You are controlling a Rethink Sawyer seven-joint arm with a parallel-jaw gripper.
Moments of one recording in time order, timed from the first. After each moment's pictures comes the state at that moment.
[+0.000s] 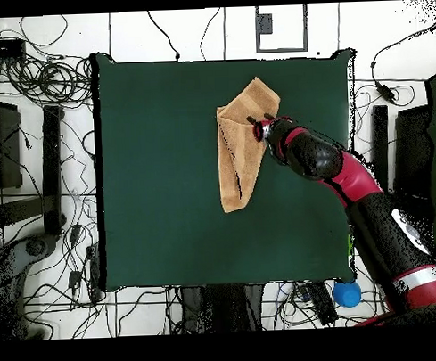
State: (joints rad) arm -0.94 -0.24 0.75 1.52 -0.30 0.34 1.17
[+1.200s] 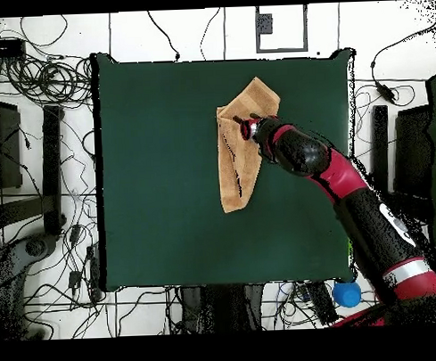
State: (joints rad) arm -0.90 -0.23 0.75 1.52 -0.24 0.36 1.17
